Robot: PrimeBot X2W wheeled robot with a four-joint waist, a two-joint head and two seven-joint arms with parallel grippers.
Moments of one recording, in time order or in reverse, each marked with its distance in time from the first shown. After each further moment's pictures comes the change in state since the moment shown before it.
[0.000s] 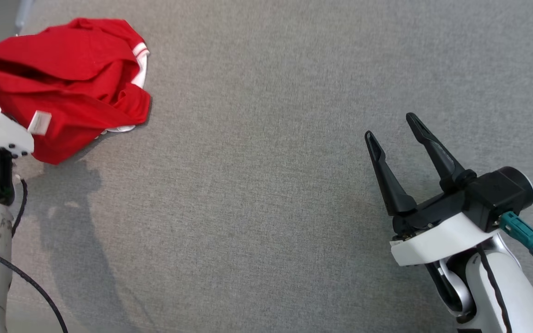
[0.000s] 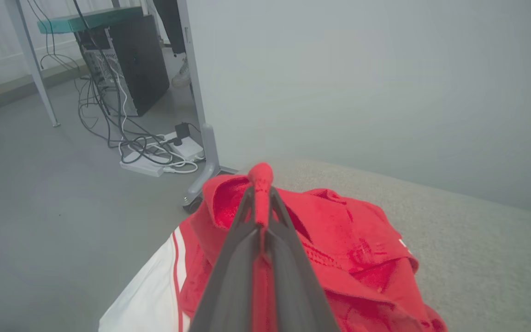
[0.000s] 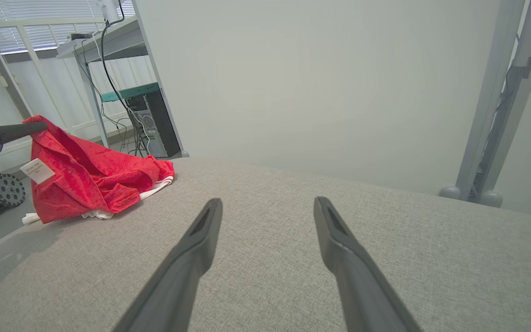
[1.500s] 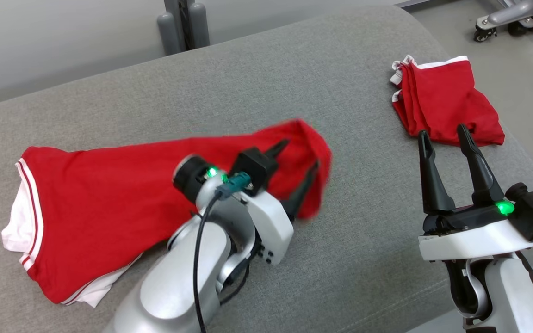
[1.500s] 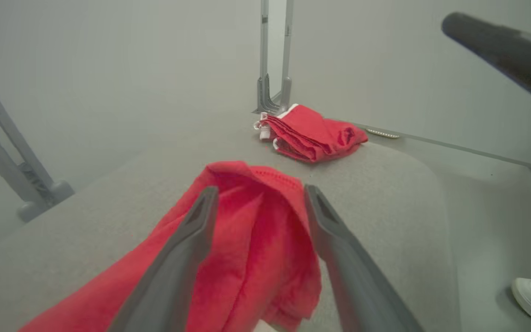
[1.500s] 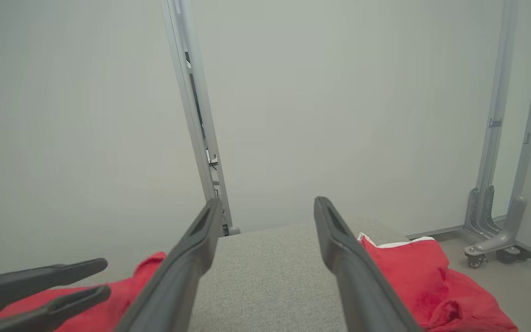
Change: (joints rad) left arm 0.299 -0.270 -0.682 -0.676 0.083 0.039 0.287; right arm 0.045 0.056 -0.151 0.133 0.129 0.000 -0.174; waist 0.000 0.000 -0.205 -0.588
